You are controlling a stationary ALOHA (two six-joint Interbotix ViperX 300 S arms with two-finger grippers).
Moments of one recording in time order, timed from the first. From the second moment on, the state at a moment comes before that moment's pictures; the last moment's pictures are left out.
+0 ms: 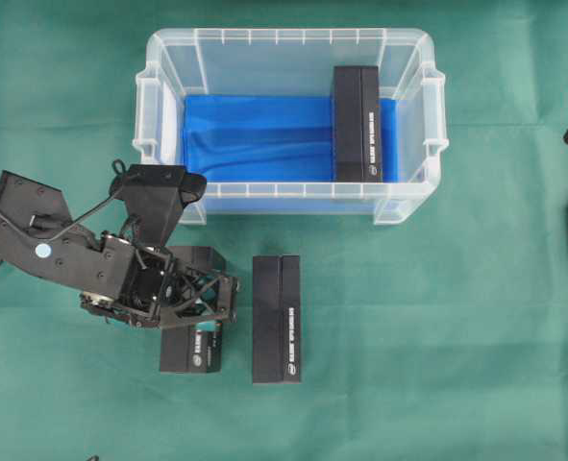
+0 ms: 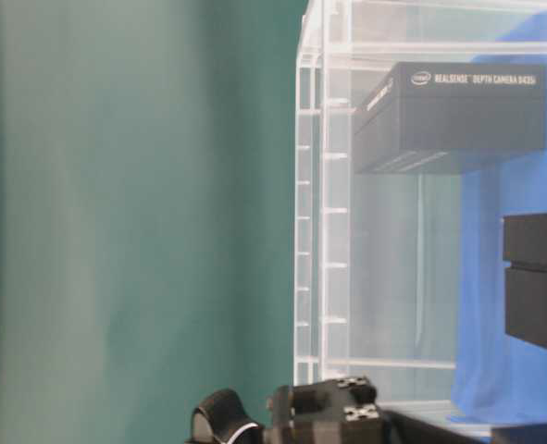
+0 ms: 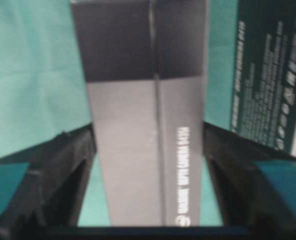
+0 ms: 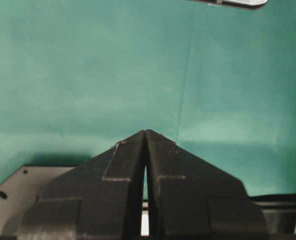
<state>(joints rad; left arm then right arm) -0.26 0.01 0.45 -0.02 0.89 -1.75 -0.01 -0.71 0.52 -0.18 1.39 0.00</state>
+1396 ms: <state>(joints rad) -0.21 -0.23 0.20 0.01 1.22 -1.70 -0.01 -0.71 0.52 -0.18 1.39 0.00</state>
